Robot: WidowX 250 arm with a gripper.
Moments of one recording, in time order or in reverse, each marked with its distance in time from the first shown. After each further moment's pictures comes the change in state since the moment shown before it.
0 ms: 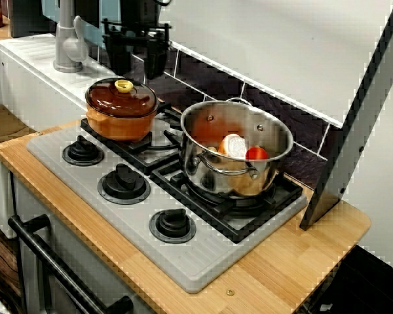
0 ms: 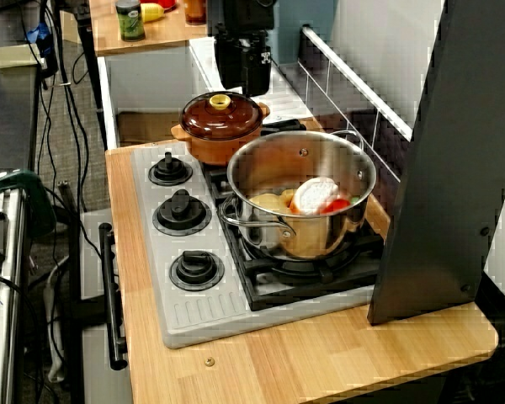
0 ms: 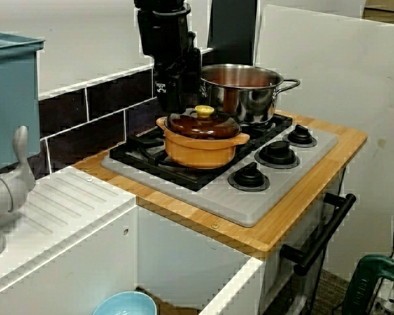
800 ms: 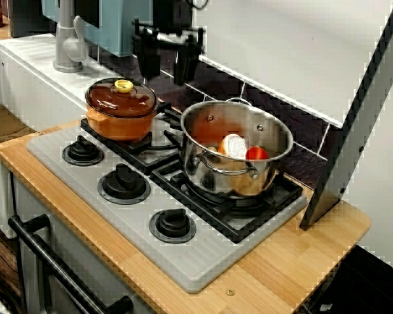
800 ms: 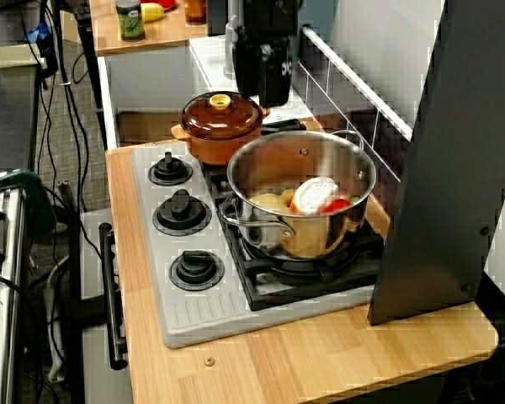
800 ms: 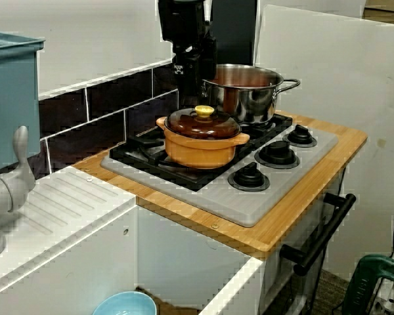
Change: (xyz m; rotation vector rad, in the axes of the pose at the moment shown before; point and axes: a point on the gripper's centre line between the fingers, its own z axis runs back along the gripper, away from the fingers) arm -0.004 -0.045 -0.003 0.025 0.015 -0.038
